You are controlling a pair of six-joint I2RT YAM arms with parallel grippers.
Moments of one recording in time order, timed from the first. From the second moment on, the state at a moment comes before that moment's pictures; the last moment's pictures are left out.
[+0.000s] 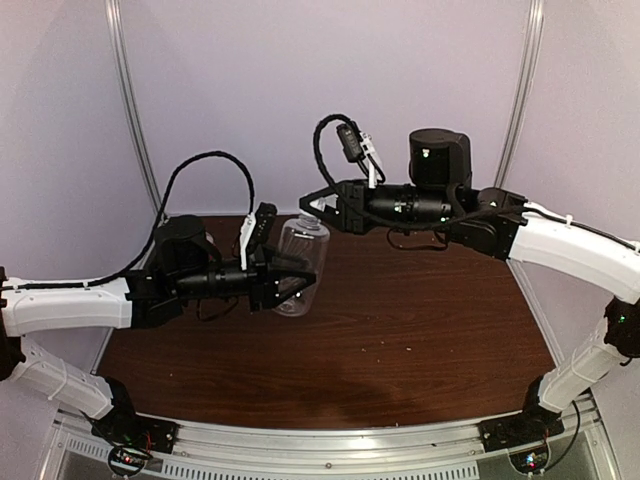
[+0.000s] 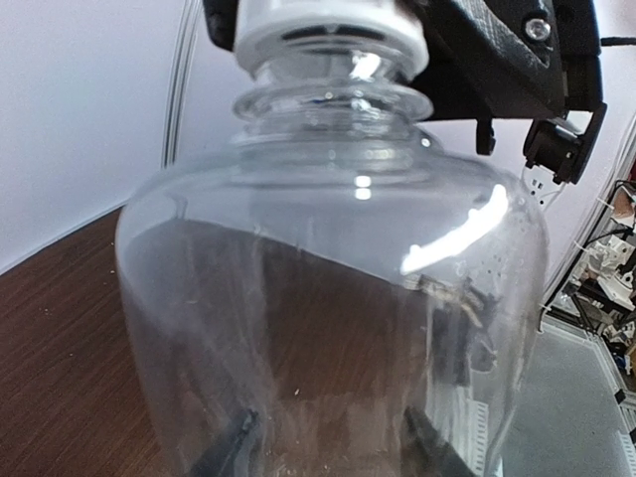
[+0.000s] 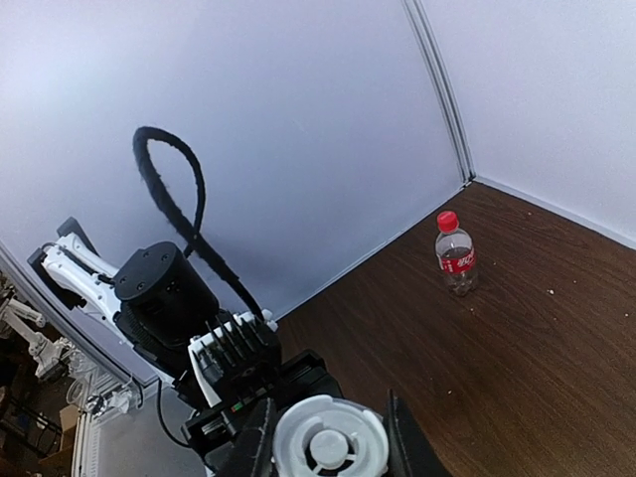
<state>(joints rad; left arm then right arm) -0.91 1.25 0.78 0.39 0.44 -0.23 0.97 1.48 1.47 -0.14 -0.24 0.41</state>
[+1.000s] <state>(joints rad) -0.91 1.25 0.73 0.55 0.76 -0.29 0.84 1.52 1.47 -0.07 -0.97 0.04</state>
